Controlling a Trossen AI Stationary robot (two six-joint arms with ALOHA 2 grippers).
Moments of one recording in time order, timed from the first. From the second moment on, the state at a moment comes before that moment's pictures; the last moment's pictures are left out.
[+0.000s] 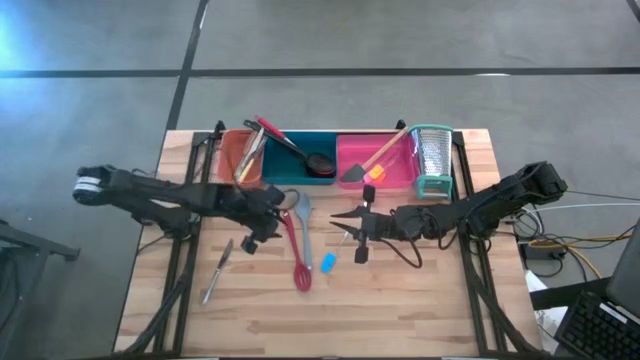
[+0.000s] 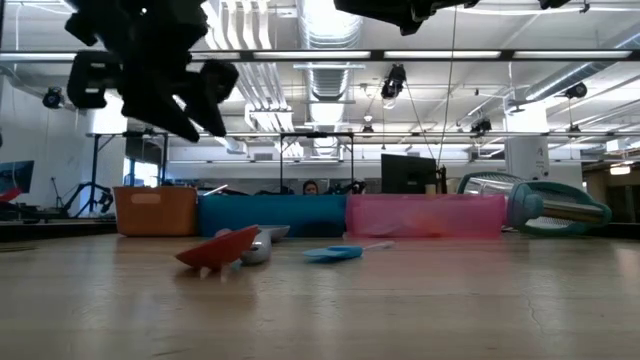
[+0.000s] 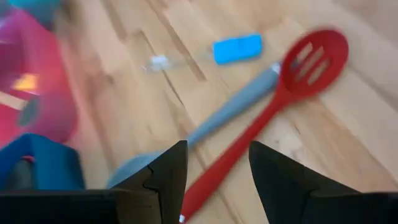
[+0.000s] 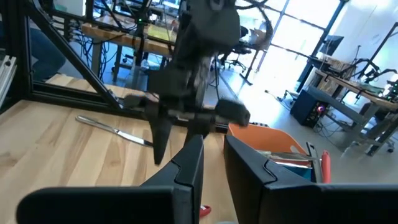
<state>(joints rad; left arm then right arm) -0.03 1.13 0.70 -0.33 0.07 0.56 0.26 1.44 0.81 0.53 0.43 -0.21</state>
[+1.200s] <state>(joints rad) -0.02 1.67 0.93 -0.50 -0.20 0.81 0.26 1.44 0.81 0.53 0.43 -0.17</state>
